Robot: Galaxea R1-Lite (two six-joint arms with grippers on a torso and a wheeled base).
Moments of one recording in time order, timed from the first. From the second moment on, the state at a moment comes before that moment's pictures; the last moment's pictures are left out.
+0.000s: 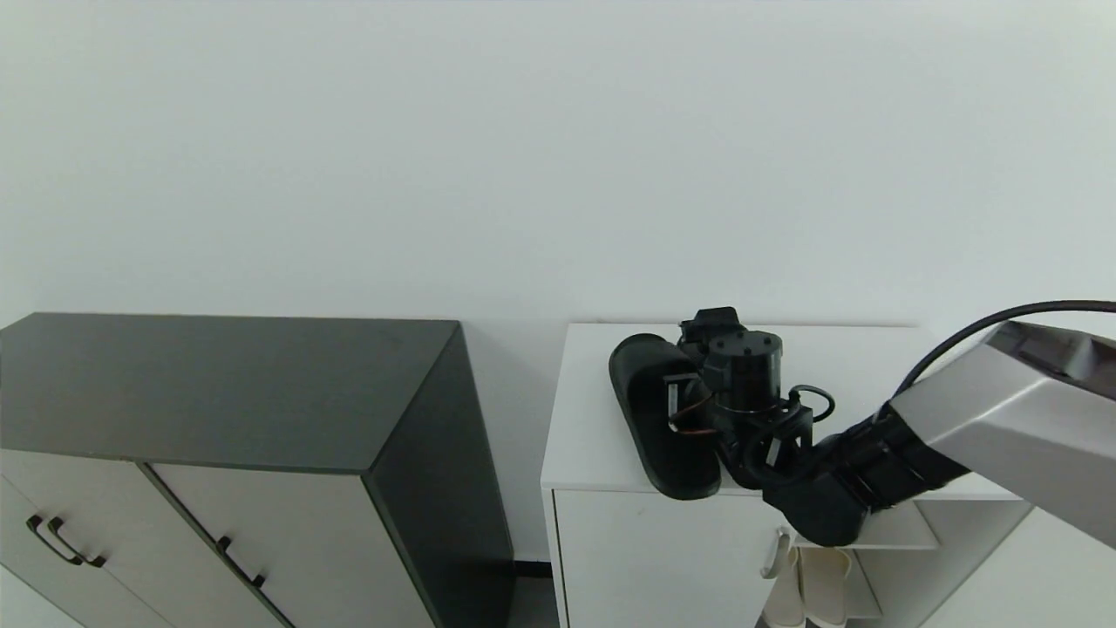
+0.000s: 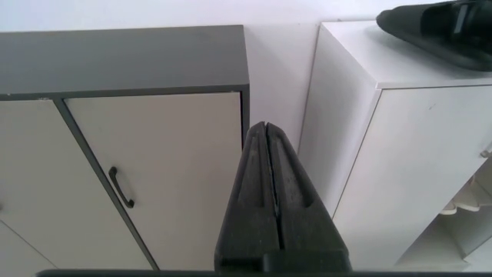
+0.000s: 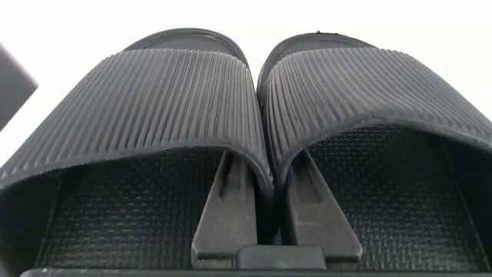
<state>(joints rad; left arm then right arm) 0.00 0.00 0.00 0.00 -0.05 0.02 0.66 2.16 -1.06 -0.92 -0.53 0.08</state>
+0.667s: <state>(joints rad) 0.00 0.00 0.00 0.00 -0.05 0.02 0.77 1.88 -0.74 -0.93 -0.50 0.08</state>
